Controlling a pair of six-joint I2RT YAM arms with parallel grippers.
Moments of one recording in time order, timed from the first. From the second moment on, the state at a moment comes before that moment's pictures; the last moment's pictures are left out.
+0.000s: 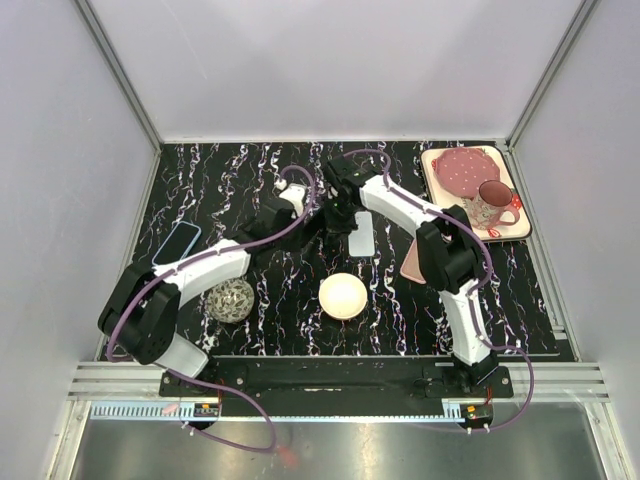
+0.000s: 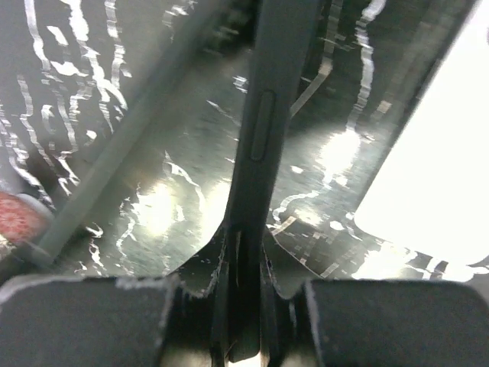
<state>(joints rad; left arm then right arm) -0.61 1.50 0.89 -0.05 -0.07 -0.26 0.63 2.20 1.86 -0.88 -0.22 0.51</state>
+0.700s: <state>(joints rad) -0.53 1.45 0.88 -0.07 -0.05 -0.24 0.59 2.15 1.84 -0.99 -0.28 0.49</state>
